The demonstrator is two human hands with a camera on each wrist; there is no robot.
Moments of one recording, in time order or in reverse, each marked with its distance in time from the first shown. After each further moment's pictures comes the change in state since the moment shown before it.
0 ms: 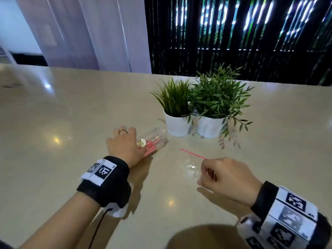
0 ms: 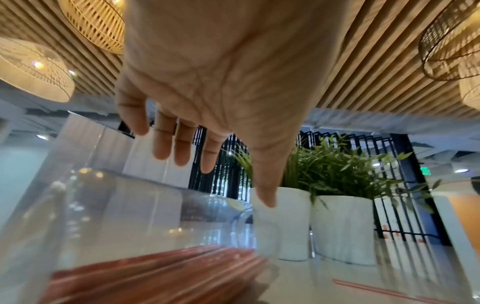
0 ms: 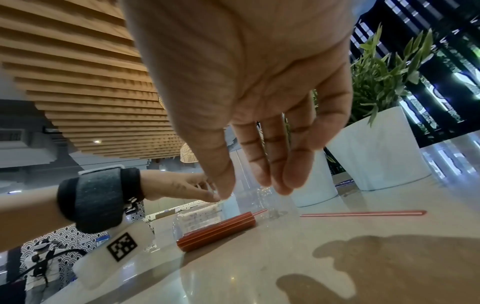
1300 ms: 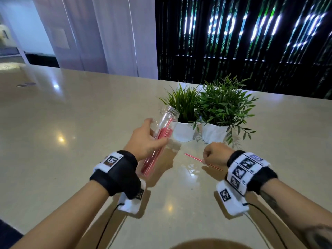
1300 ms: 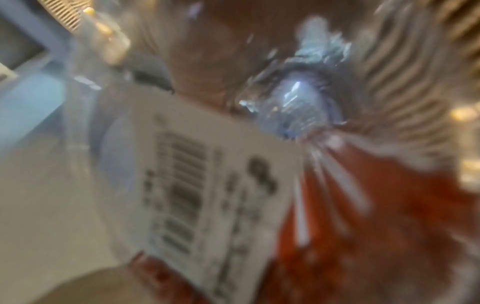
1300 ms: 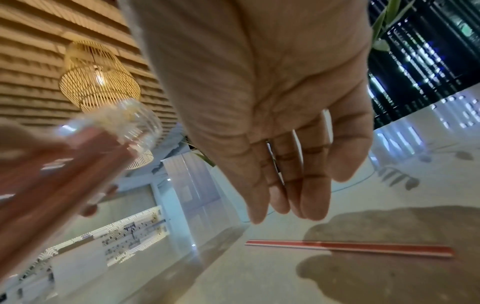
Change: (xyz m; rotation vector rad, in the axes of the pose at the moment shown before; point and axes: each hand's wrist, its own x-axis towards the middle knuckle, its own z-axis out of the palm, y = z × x) left_hand 0.000 0.010 -0.023 -0.856 -0.029 0.169; right_hand 0.093 0.028 0.001 0.132 -0.251 0.231
